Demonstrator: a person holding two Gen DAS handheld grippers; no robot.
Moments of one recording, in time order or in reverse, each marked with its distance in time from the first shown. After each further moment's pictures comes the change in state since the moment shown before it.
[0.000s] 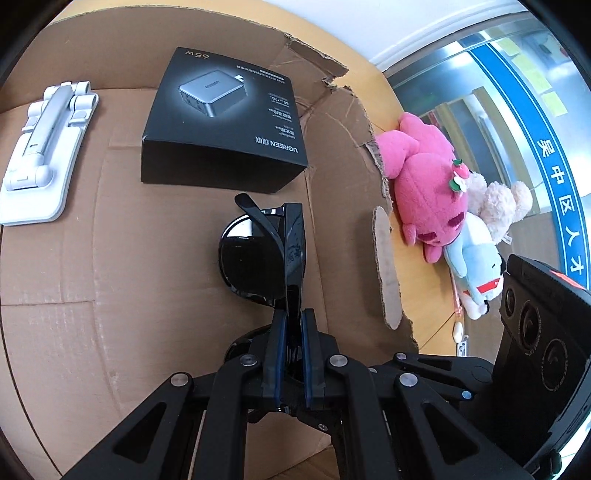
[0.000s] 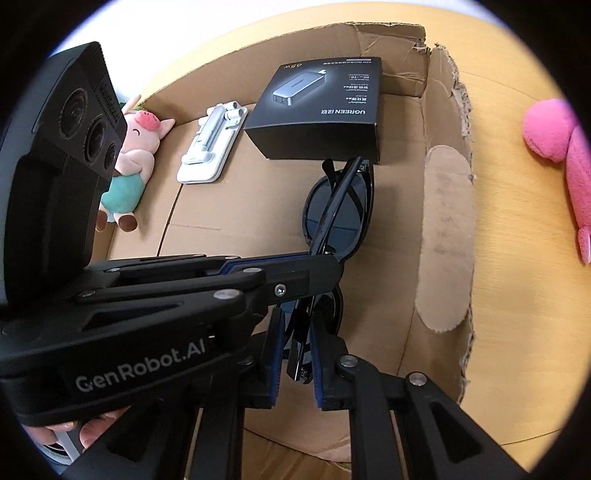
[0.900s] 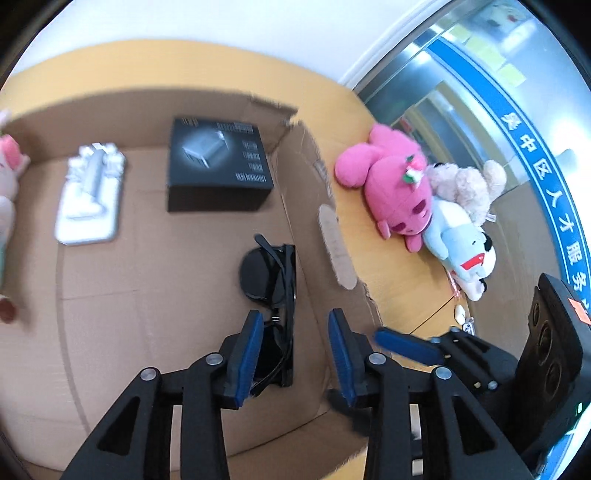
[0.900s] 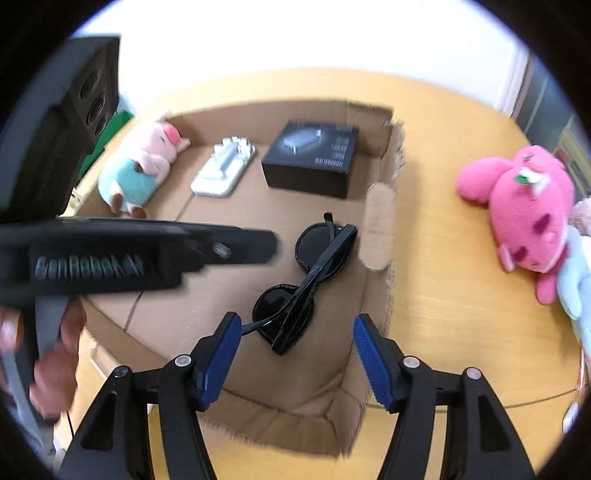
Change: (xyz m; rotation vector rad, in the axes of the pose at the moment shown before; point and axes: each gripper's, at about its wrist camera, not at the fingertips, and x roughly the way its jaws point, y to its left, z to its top) left arm -0.078 -0.027 -0.040 0.166 -0.145 0.073; right arm -0.059 0.027 -0.073 -0.112 -0.256 -0.181
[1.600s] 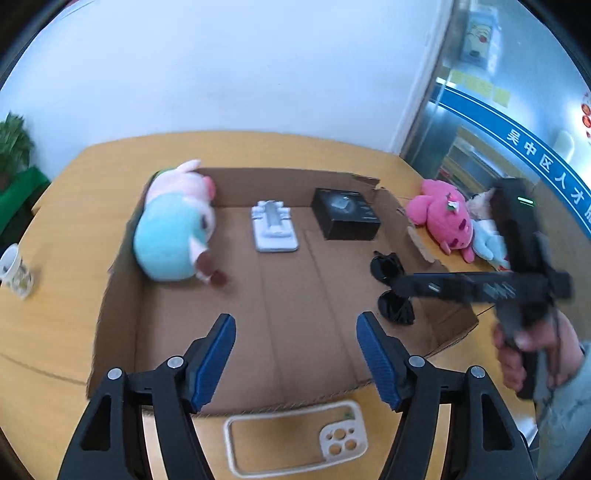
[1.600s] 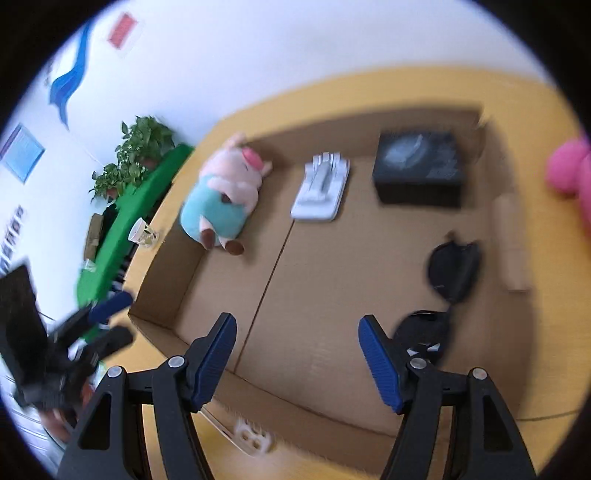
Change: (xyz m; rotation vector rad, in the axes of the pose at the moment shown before) left arm -0.156 0.073 -0.114 0.081 -0.320 0.303; right arm 0.043 0.042 0.036 0.125 0.031 0.350
